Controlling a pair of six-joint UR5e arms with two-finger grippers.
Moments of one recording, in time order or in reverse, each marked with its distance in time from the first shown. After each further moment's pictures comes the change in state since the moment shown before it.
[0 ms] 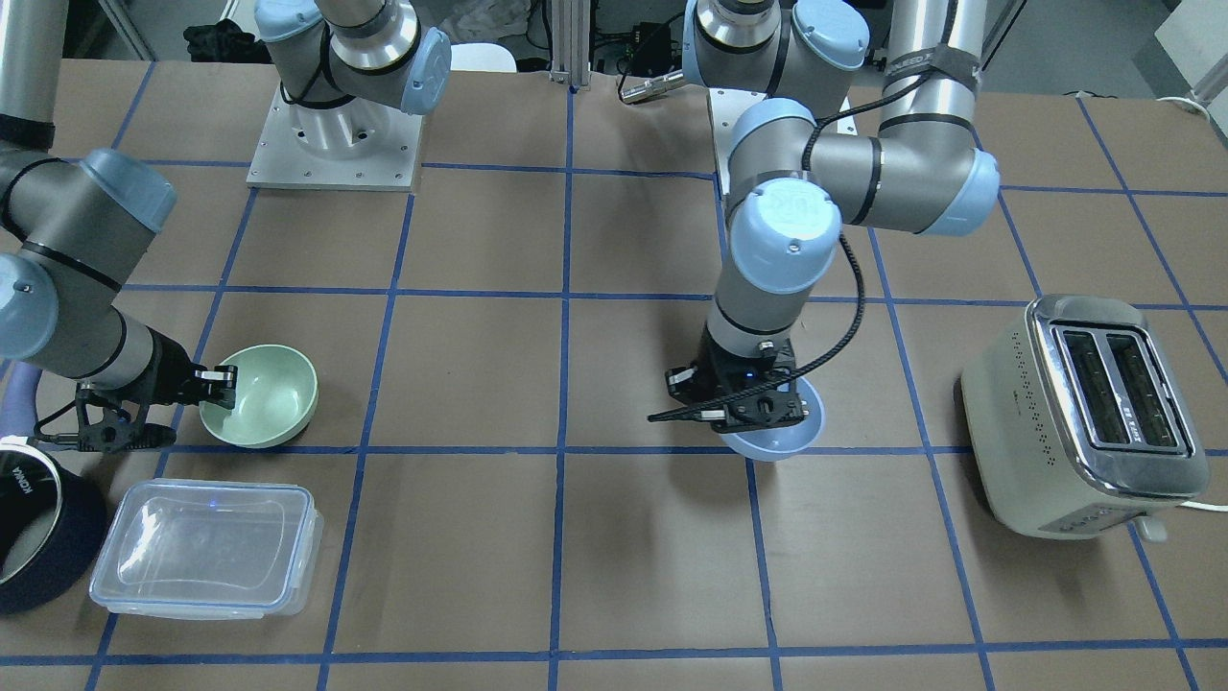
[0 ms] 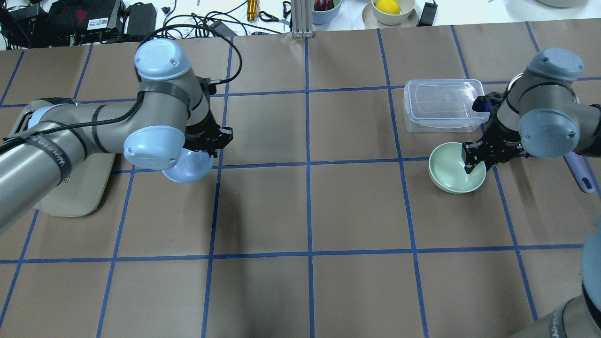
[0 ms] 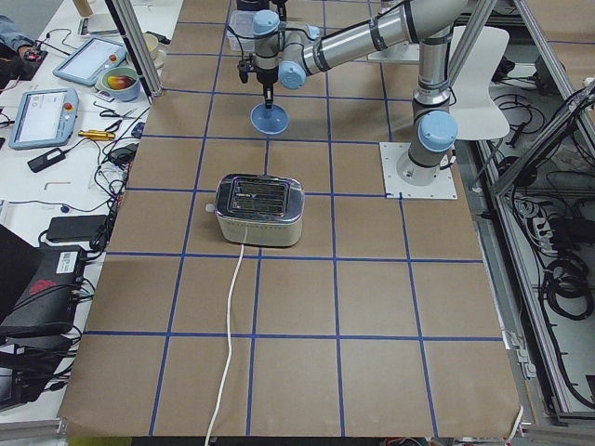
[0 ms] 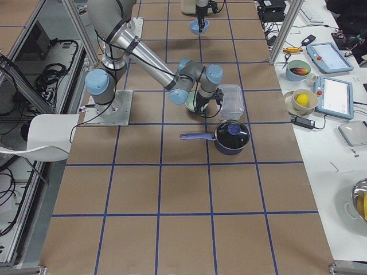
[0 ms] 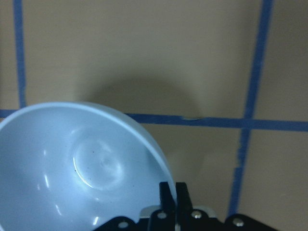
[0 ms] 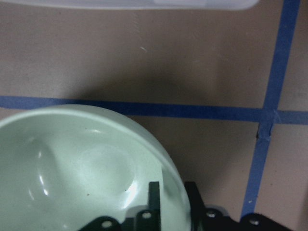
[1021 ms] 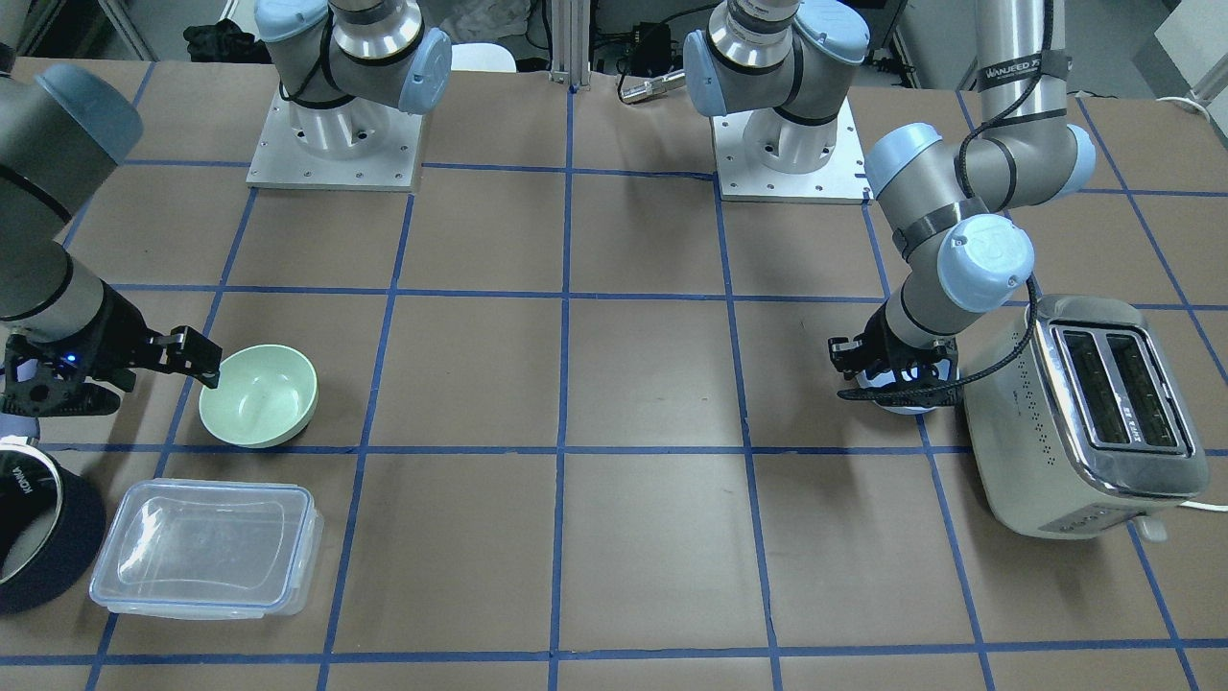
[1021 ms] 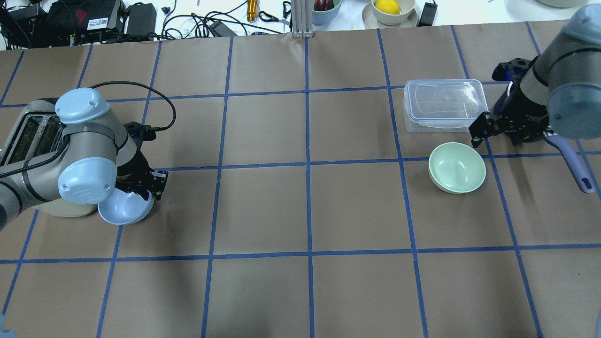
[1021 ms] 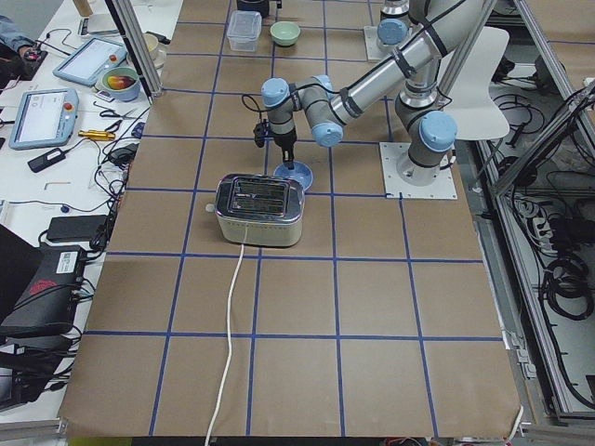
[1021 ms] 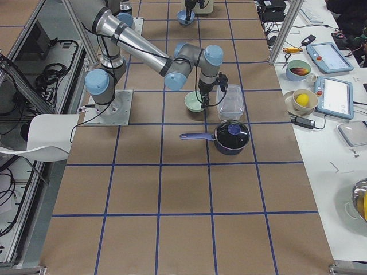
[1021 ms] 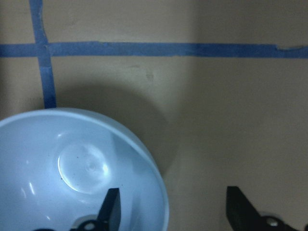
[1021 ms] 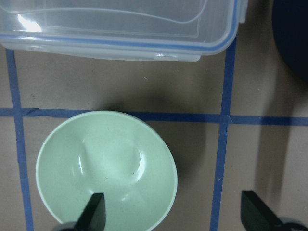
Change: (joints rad) left arm 0.458 0.100 -0.311 0.030 0.091 0.593; right arm 0.002 -0.110 -0.030 0.027 0.014 0.009
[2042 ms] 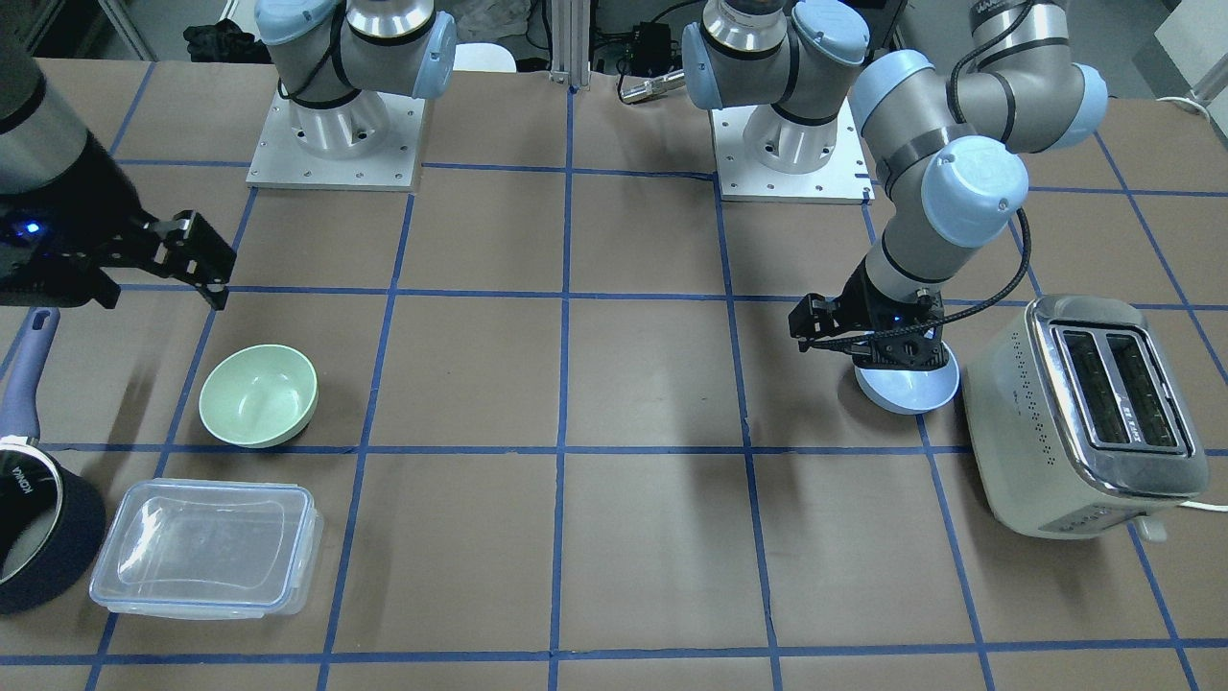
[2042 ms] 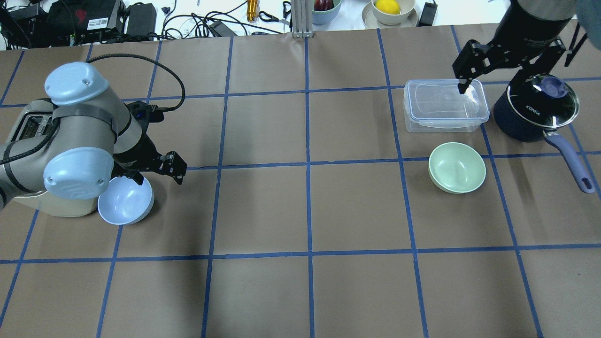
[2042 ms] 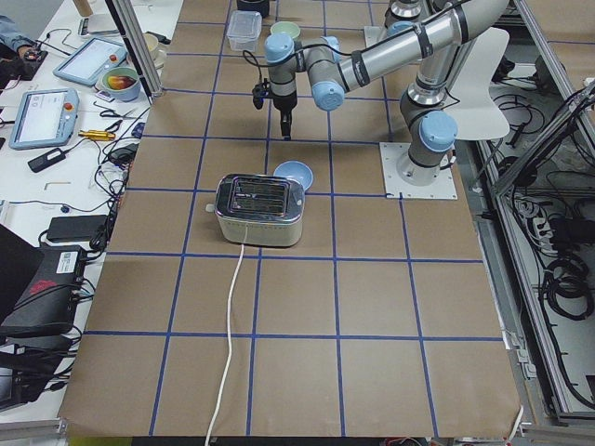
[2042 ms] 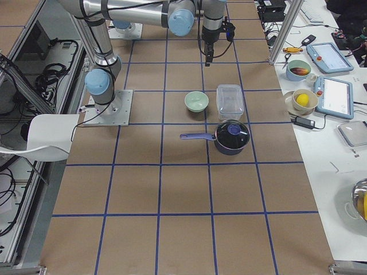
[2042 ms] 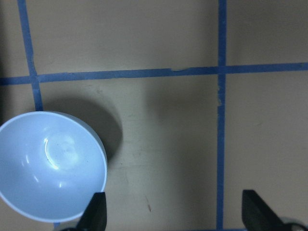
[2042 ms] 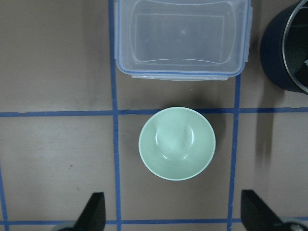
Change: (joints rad) left arm -0.060 0.119 0.025 -0.100 -0.066 -0.046; right arm 0.145 -0.127 -0.346 0.411 -0.011 0.189
